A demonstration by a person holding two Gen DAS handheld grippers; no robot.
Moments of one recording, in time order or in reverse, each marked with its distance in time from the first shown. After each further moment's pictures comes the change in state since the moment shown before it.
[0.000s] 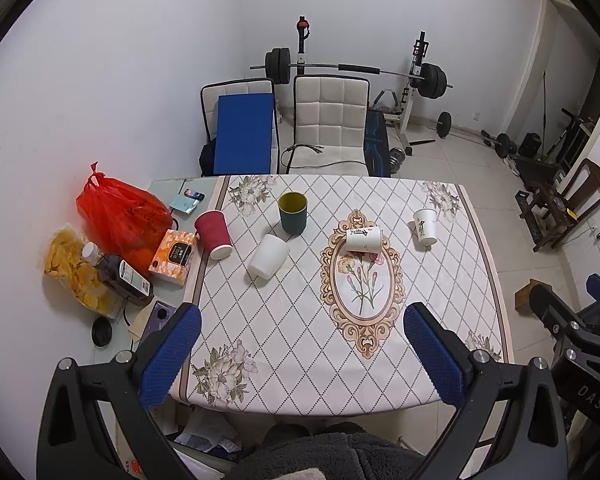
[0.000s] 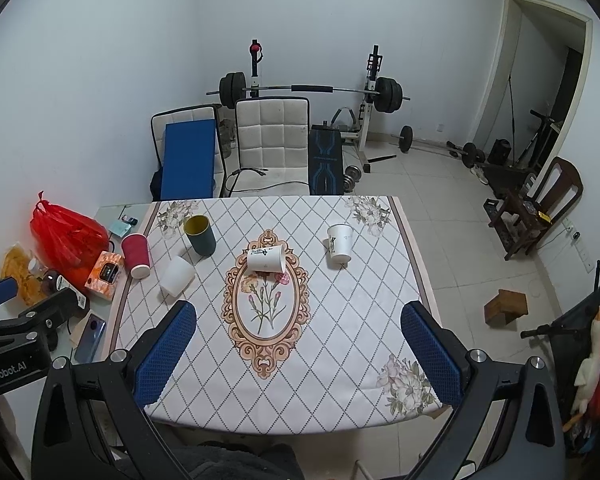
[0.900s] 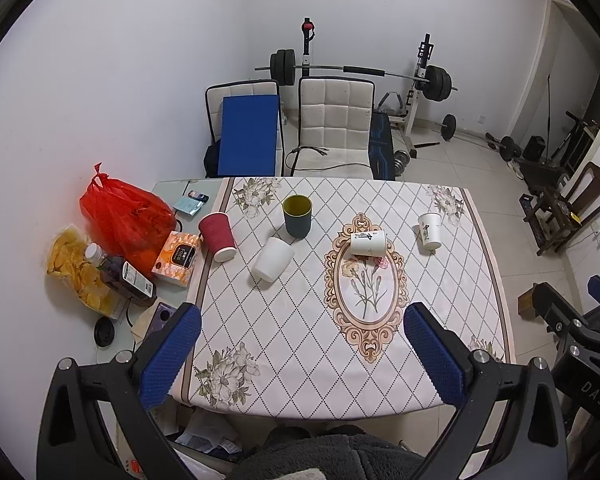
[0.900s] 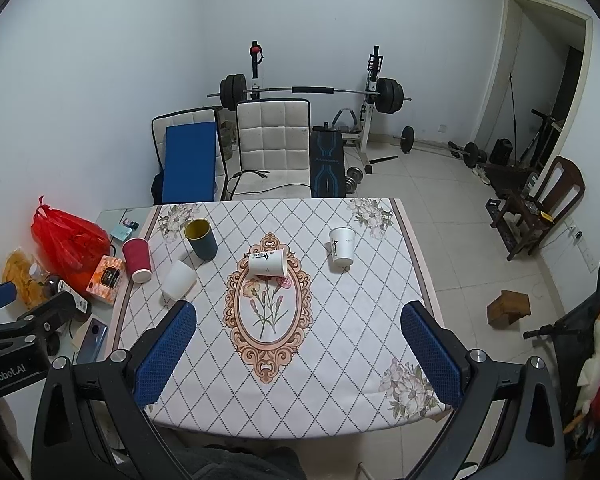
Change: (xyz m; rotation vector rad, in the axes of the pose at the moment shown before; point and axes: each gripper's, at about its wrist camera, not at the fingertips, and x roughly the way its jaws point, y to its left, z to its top) left arm -0.003 0.002 -0.002 -0.015 -0.017 0.020; right arm 0.006 -0.003 0.002 0.006 -0.006 0.013
